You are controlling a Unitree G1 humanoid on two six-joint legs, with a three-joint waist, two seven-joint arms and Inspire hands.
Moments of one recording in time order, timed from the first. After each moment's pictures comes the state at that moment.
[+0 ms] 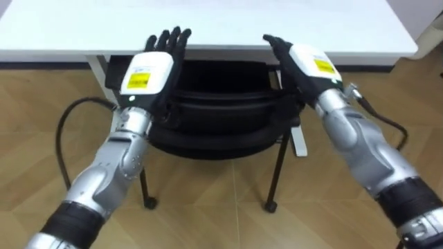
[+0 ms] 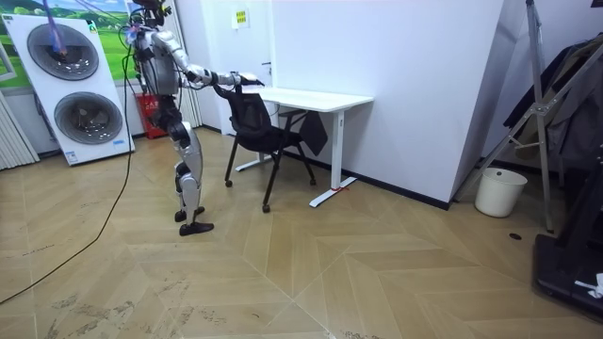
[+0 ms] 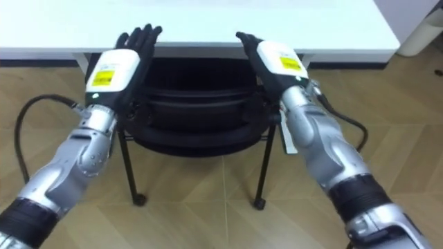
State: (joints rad) left arm -0.25 0.41 -0.23 0.26 0.84 -0.08 0.34; right arm -0.35 -0.50 0.23 0.25 -0.56 -0.11 -0.08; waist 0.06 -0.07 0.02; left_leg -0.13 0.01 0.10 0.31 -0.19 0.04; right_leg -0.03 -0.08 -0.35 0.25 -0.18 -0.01
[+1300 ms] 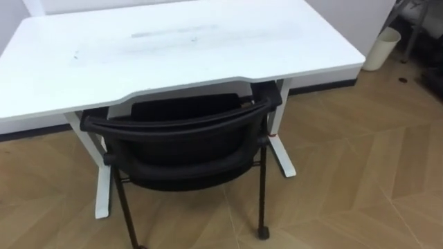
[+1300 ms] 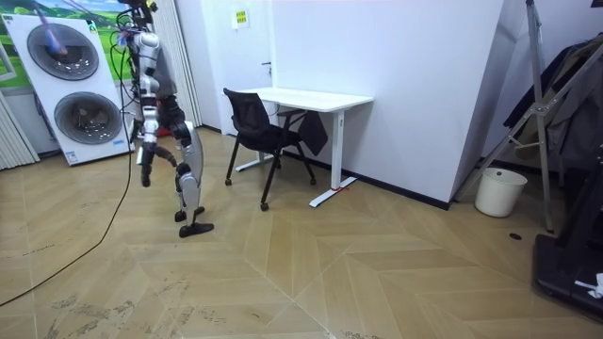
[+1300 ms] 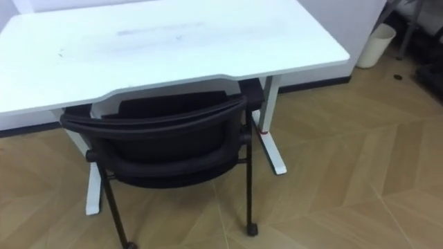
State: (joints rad) left arm 0.48 0.15 0.52 1.24 -0.66 -0.11 0.31; right arm 0.38 -0.17 -0.65 1.33 1.02 -0.10 -0.21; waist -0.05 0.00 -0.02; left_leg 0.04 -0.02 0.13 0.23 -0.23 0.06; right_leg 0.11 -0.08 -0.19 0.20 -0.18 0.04
